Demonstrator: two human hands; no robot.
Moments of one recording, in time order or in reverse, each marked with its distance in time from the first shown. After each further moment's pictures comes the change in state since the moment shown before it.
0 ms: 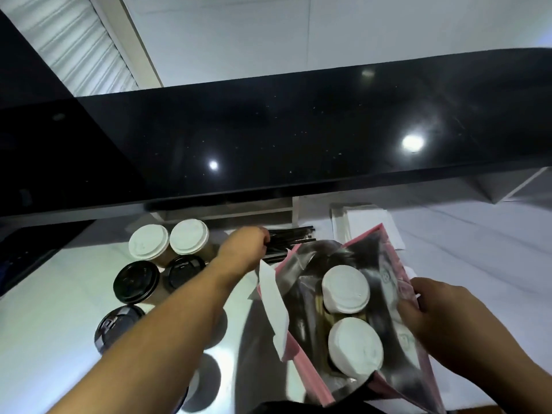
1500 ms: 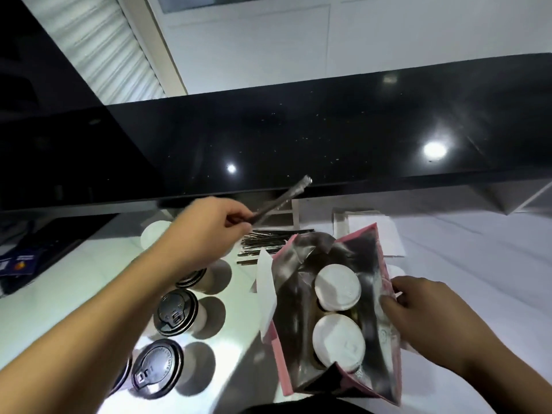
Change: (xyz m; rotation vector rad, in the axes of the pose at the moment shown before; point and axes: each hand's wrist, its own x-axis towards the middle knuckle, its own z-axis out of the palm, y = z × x) left_hand -0.122 0.035 -0.134 -0.305 0.253 0.062; right_hand 0.012 0.008 -0.020 0.045 -0.167 -0.090
